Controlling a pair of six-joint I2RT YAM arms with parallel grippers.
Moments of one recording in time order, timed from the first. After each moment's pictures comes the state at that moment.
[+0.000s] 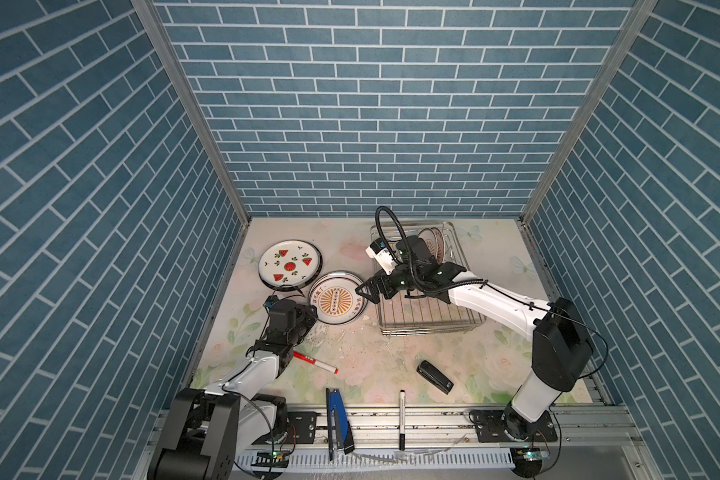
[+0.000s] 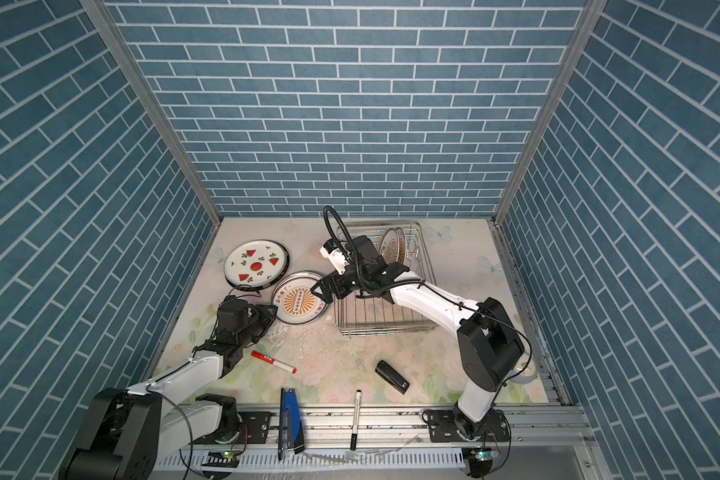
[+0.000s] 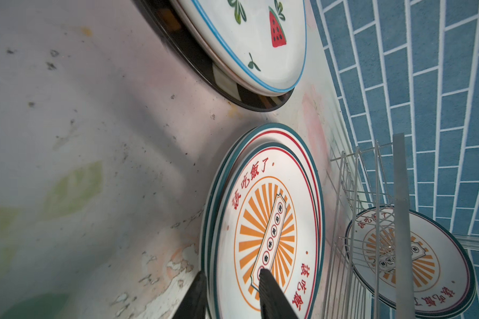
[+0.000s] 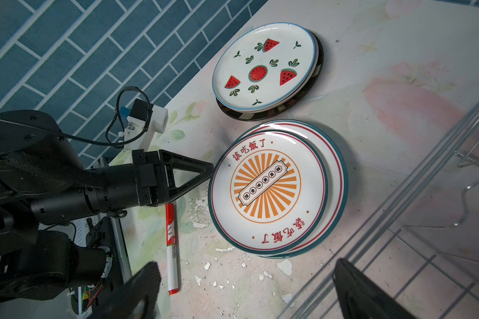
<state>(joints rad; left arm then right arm) -0.15 1.11 0.26 0.23 0.11 -1.05 0.82 1.71 1.33 -0.28 -0.41 0.18</state>
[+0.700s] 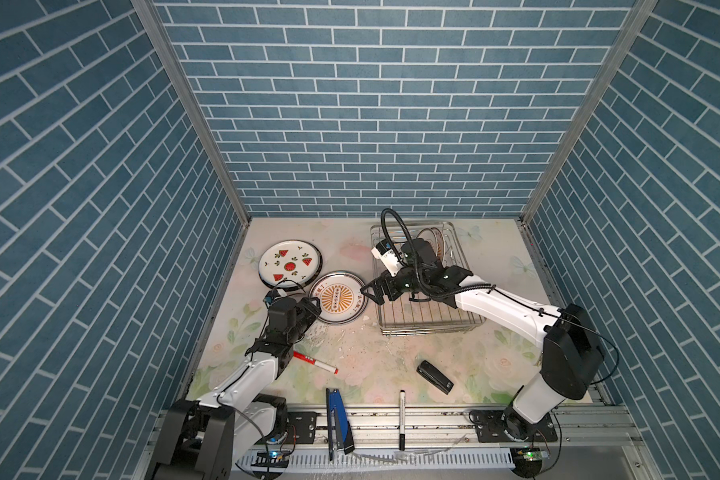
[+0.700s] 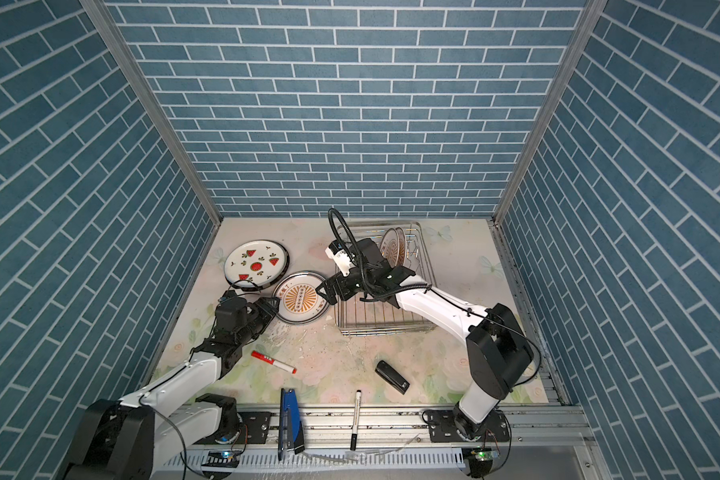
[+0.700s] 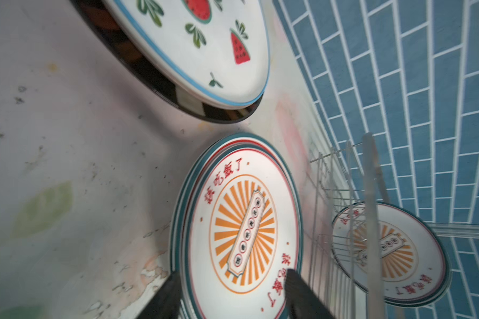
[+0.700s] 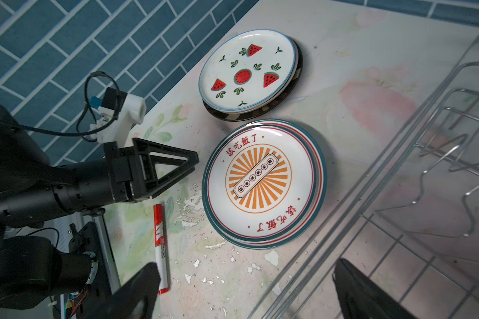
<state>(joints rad) -0.18 1.02 0.29 0.21 0.08 -1.03 0.82 1.62 1.25 -0.26 -0.32 0.18</state>
